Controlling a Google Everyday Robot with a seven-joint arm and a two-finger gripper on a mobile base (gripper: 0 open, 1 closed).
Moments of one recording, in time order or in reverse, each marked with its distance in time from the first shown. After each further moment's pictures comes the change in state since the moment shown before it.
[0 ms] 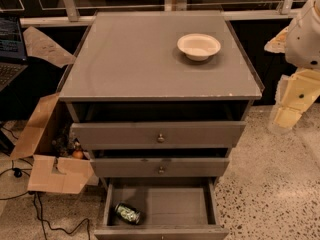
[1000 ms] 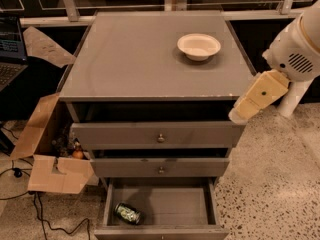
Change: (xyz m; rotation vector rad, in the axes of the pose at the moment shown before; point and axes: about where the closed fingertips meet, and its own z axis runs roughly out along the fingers) arm -0.020 -0.016 0.029 0.044 -0.171 0.352
